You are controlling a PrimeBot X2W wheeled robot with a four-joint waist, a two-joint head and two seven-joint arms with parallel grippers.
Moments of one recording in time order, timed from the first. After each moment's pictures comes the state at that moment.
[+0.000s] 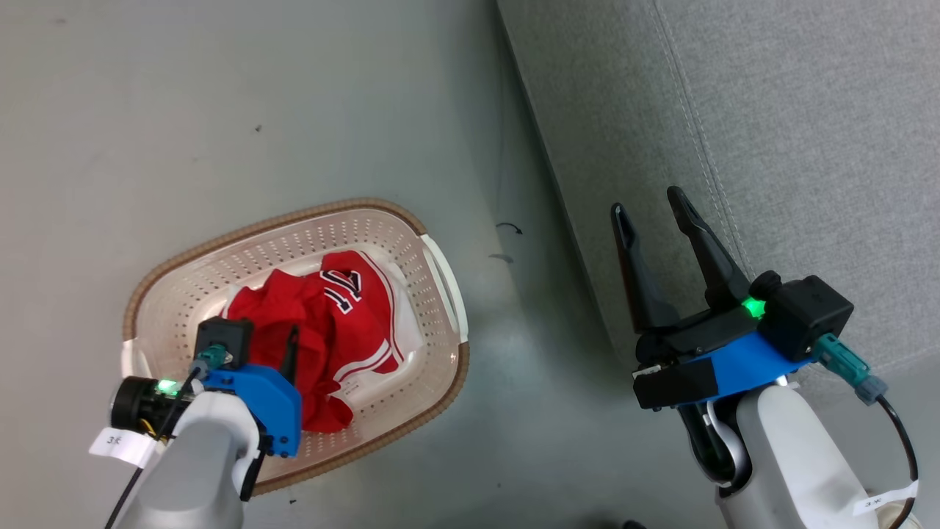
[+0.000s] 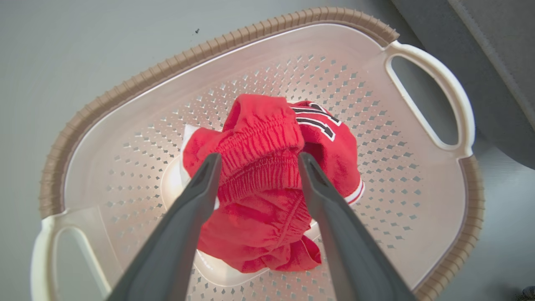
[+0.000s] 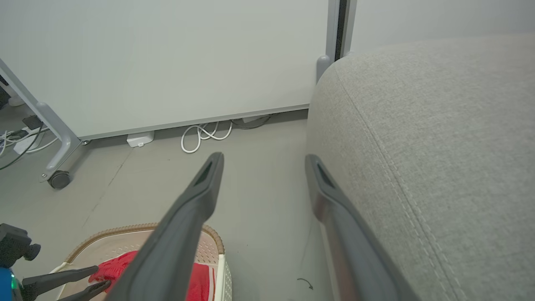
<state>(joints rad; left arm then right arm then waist) -0.58 0.17 -0.33 1.09 -0.21 -0.11 -0.20 -0.37 -0.05 0.21 0.20 0.25 0.13 -0.26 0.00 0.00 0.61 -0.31</state>
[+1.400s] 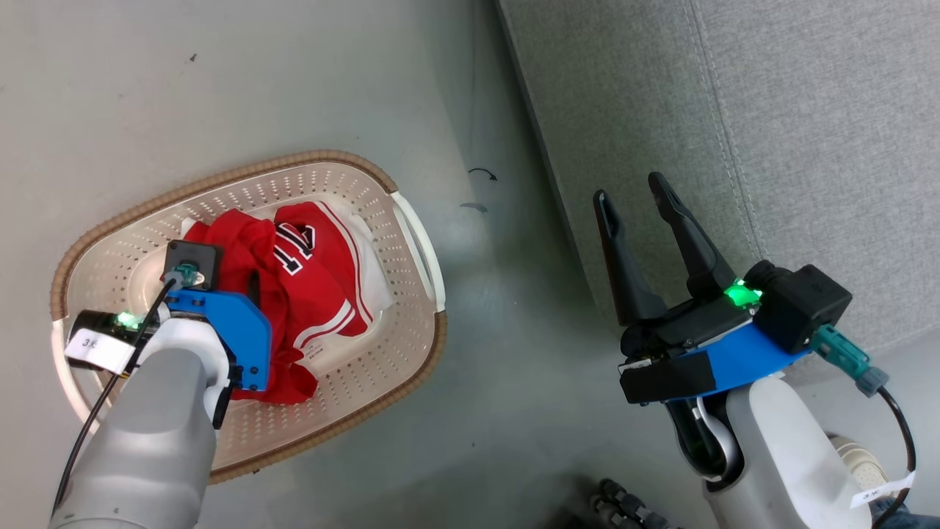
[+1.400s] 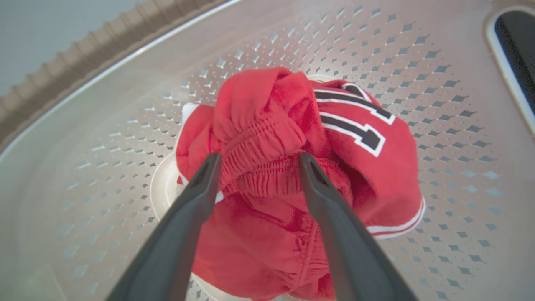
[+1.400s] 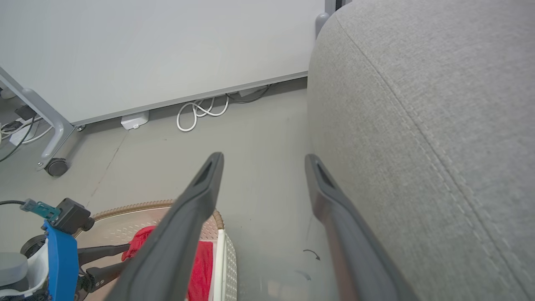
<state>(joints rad) -0.81 0.19 -0.38 1.27 -0.22 -0.07 -0.11 -0.39 -0.05 0.26 0.17 0.33 0.13 -0.26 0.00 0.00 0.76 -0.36</state>
